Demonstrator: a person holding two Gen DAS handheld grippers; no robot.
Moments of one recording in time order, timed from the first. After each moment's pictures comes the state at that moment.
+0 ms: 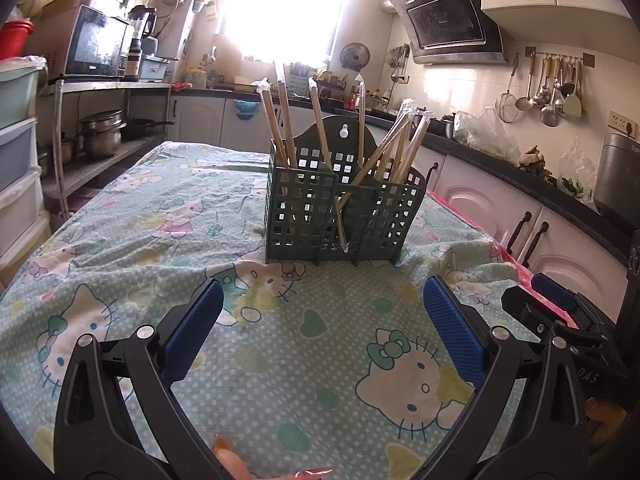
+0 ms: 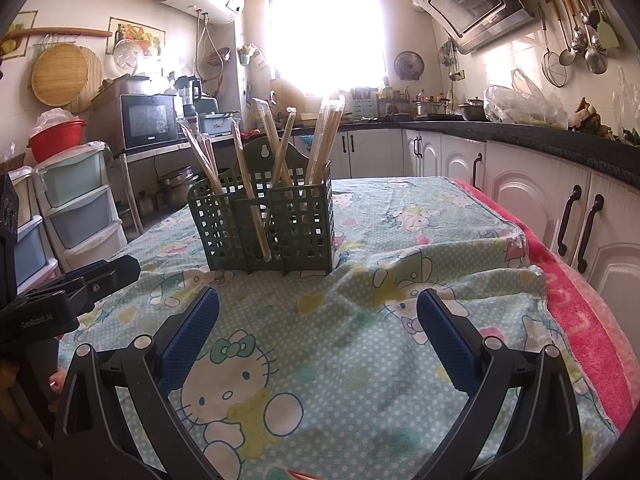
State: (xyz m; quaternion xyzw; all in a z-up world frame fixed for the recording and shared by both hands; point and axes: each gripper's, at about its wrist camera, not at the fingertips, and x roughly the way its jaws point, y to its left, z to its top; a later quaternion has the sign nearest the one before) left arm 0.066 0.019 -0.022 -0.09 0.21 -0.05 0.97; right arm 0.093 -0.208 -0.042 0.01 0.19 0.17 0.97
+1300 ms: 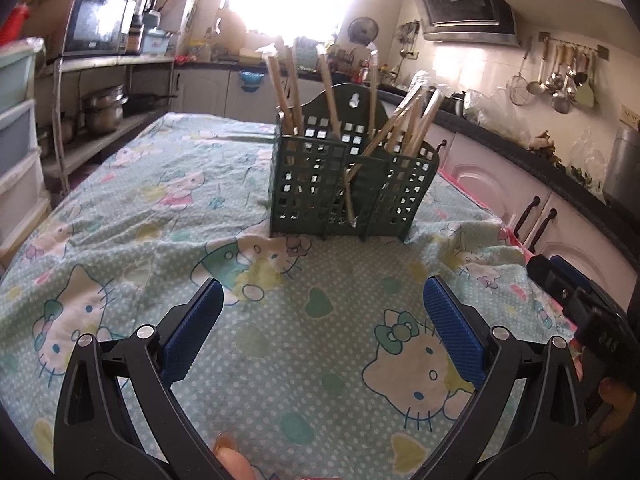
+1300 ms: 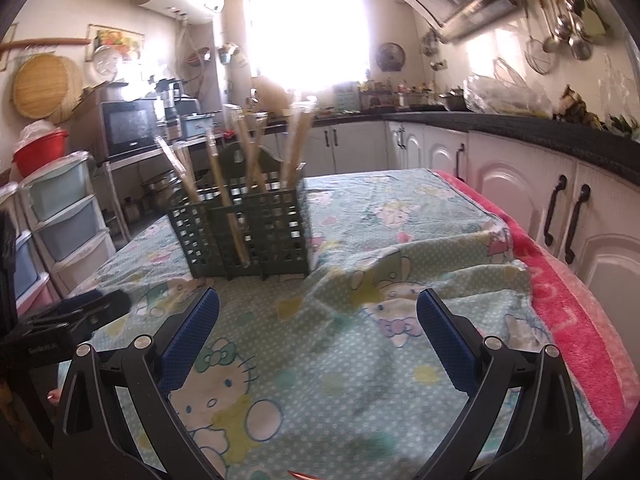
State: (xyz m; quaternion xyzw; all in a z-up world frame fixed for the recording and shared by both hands) left arm 0.080 0.025 -0.029 -0.10 0.27 -0.04 0.96; right arm 0.106 -0.229 -0.037 0.03 0.21 0.14 0.97
